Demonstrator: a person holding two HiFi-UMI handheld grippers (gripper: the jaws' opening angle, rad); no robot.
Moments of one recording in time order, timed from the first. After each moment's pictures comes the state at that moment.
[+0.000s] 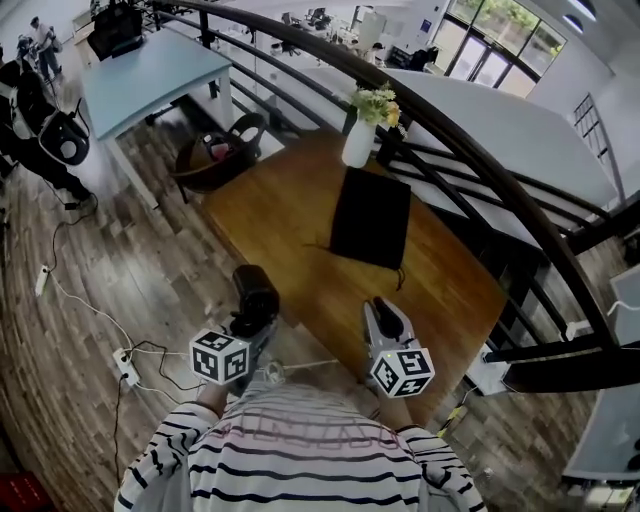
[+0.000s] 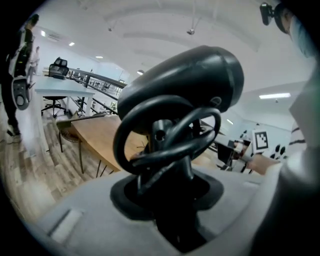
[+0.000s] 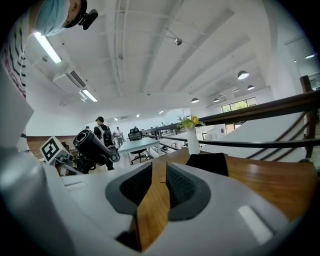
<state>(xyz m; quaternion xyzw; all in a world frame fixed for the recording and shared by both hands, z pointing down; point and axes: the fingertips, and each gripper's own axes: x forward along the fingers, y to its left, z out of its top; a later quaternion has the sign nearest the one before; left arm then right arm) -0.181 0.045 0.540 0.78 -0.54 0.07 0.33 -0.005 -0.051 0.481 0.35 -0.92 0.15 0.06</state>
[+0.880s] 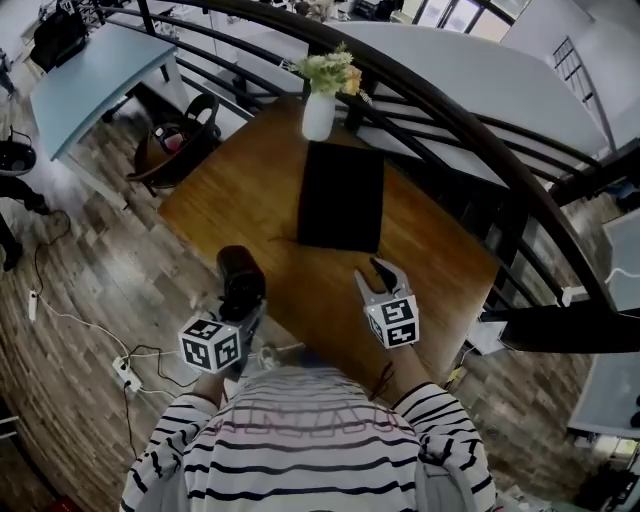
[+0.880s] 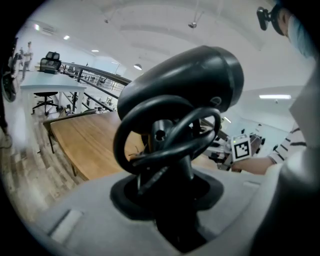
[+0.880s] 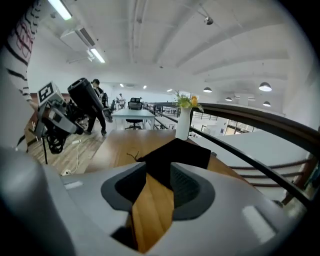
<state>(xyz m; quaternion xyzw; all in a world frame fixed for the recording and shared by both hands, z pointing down) -0.166 -0.068 0.558 0.78 -0.51 0.08 0.35 0.023 -0.192 0.568 0.34 -0.90 0.05 0.26</state>
